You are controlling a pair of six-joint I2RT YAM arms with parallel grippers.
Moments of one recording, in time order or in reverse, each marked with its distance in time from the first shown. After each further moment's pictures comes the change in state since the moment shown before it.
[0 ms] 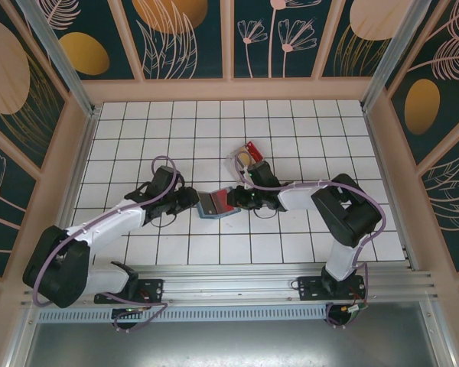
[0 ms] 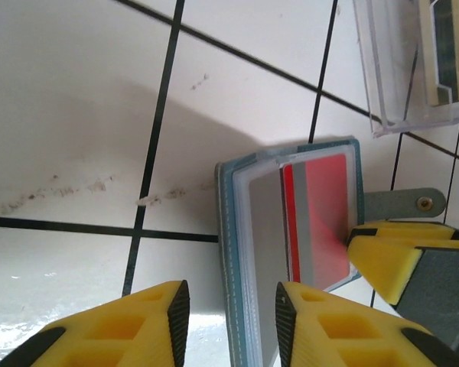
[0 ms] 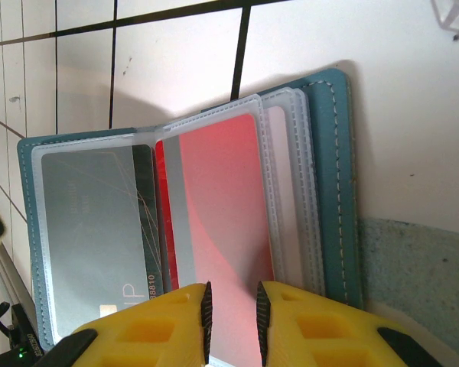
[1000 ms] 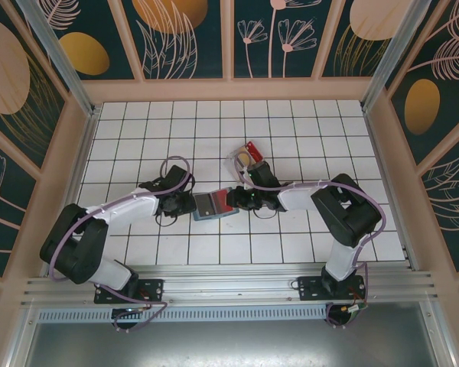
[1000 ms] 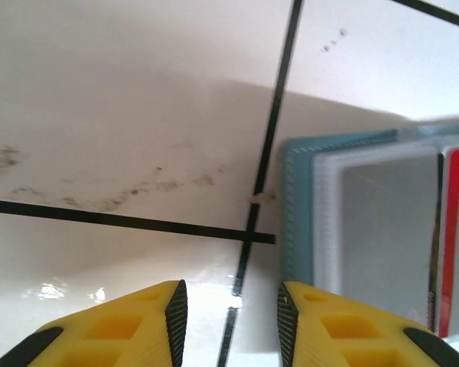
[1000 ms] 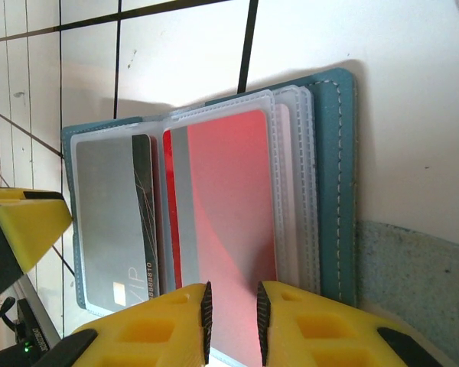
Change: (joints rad) left arm -0.026 0.172 0.121 -0.212 -0.172 0.103; right arm 0.000 0.000 -0.001 0.001 -0.012 0.003
